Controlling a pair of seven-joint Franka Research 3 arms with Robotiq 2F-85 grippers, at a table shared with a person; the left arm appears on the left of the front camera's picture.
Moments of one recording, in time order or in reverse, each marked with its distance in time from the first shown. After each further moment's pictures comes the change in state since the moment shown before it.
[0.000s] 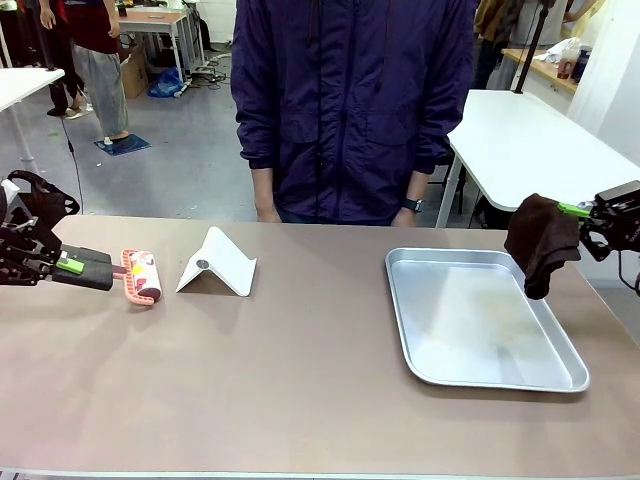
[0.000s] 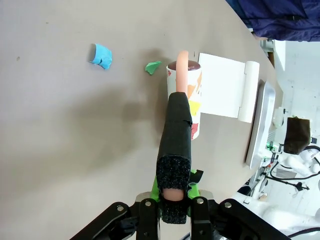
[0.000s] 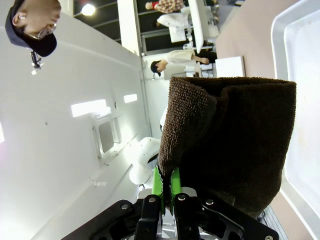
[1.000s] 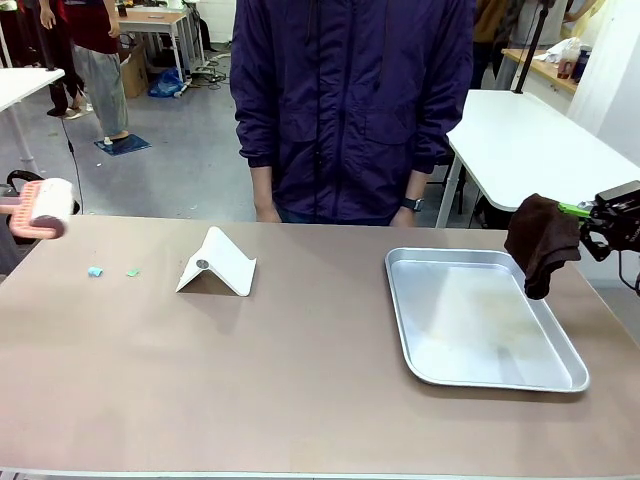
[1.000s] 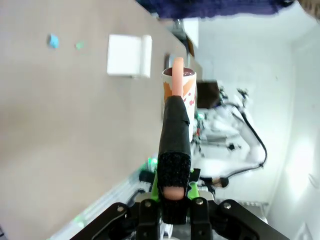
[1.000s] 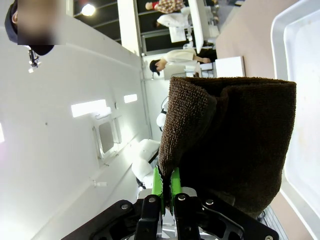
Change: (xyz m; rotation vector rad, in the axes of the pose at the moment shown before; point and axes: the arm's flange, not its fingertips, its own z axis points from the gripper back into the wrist) left arm -0.029 0.026 0.181 -0.429 0.104 -0.041; right arm 0.000 0.000 0.000 0.000 -0.001 0.000
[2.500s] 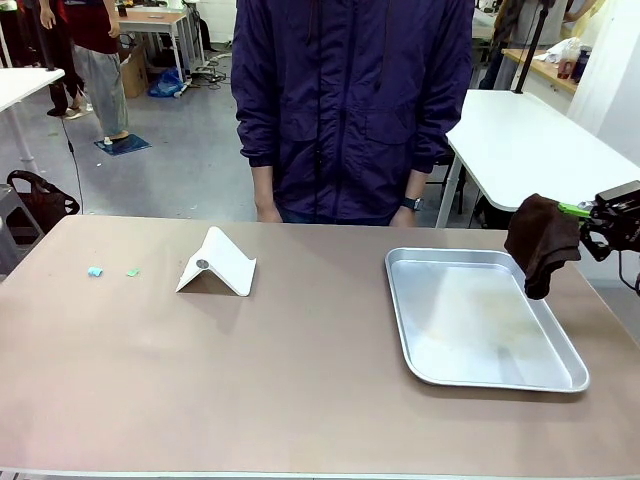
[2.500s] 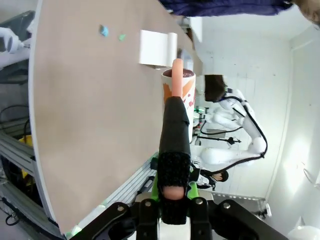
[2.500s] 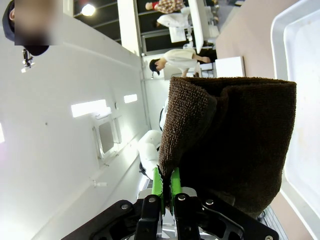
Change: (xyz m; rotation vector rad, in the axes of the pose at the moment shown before) left arm 0.010 0.074 0.069 0.022 0.017 0.035; right arm 0.000 0.000 0.000 0.000 0.000 0.000
